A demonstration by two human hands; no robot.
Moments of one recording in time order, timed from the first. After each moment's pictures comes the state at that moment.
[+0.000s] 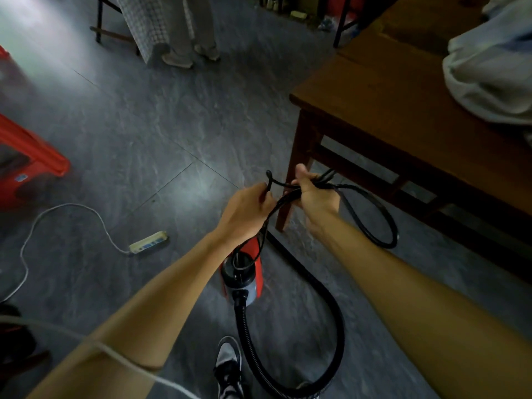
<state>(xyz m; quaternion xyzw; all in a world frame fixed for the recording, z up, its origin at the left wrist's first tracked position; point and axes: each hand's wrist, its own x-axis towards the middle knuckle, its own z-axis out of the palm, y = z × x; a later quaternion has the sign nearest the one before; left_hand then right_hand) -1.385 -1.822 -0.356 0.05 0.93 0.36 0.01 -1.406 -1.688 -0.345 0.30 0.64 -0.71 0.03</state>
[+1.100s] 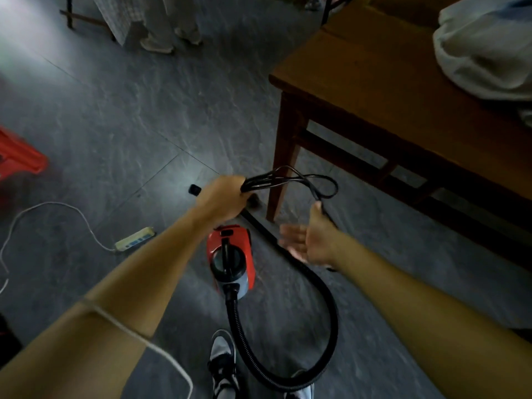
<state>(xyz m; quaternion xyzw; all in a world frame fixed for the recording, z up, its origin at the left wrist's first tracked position) -1.418 -1.826 -0.373 0.06 0.97 0.19 0.12 -1.368 -1.637 -0.382 0.38 0.53 -0.67 0.34</state>
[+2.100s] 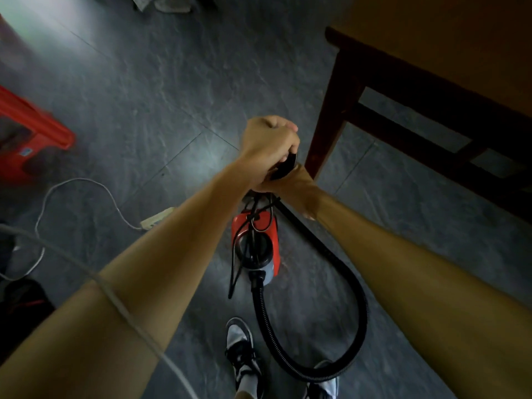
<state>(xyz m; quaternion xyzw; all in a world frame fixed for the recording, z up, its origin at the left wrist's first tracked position) -1.463 -1.827 -0.362 -0.17 0.79 0.58 0.09 -1.435 -1.742 -0.421 0.01 0.73 -0.64 0.23</state>
